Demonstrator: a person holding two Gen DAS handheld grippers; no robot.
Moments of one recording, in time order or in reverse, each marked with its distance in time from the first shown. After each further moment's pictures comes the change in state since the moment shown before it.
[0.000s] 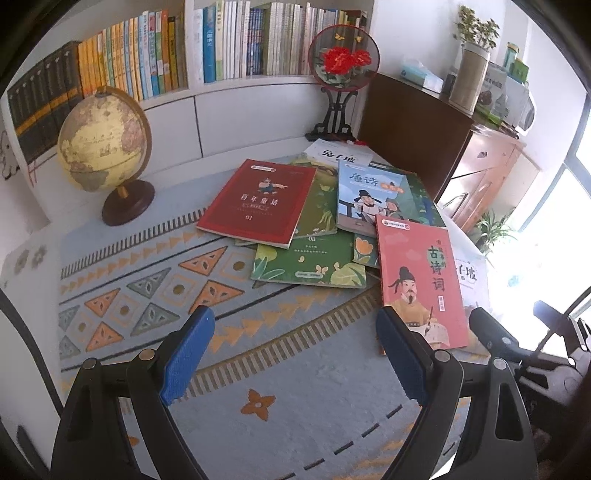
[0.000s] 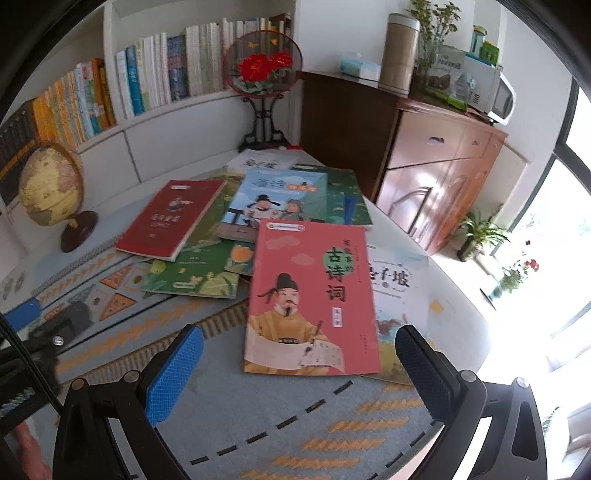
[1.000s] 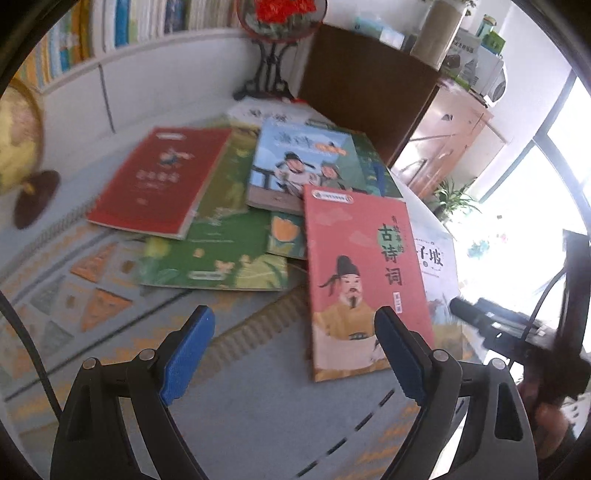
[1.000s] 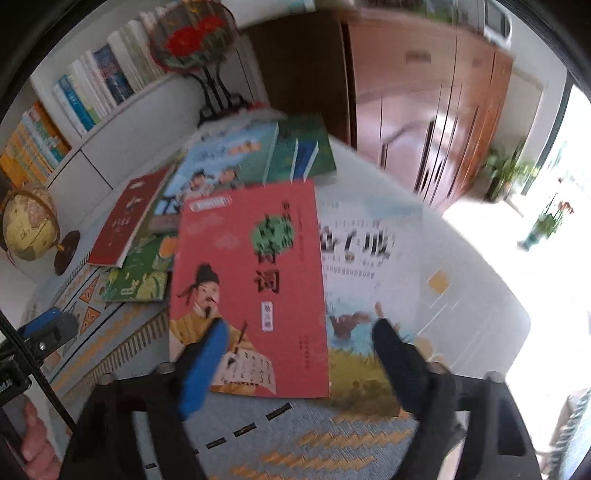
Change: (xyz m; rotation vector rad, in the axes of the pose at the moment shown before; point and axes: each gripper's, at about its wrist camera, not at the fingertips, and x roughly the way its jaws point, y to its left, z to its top) left arm 0.100 -0.073 0.018 0.044 0.160 -0.226; right arm 0.113 -0.124 -0.004 0.192 0.213 0.245
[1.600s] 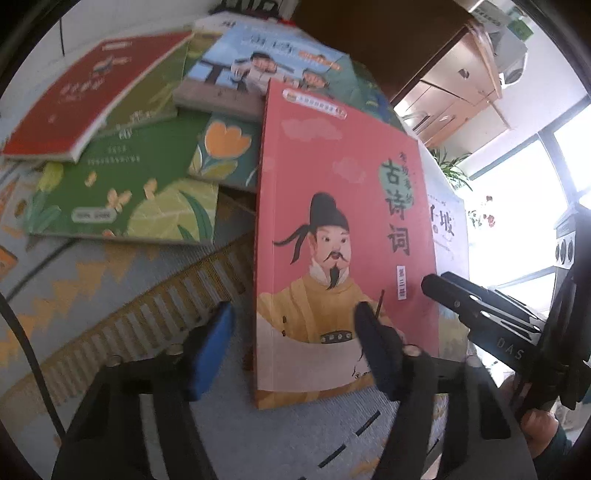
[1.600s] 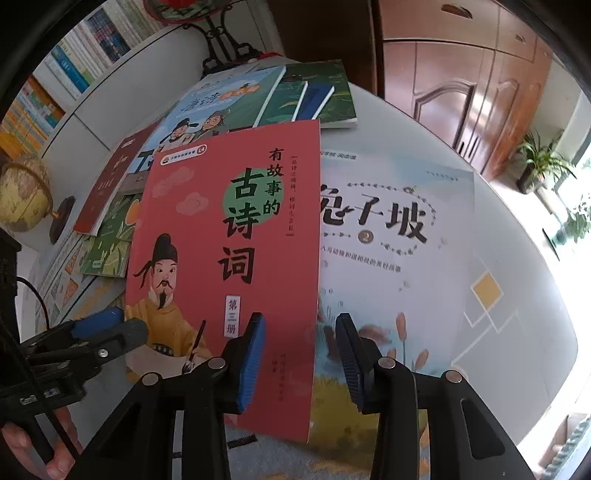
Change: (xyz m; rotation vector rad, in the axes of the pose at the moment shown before) left arm 0.100 -0.015 -0.021 -0.095 0.205 -0.104; right arm 0.070 -0.020 0.008 -0.086 0.133 0.071
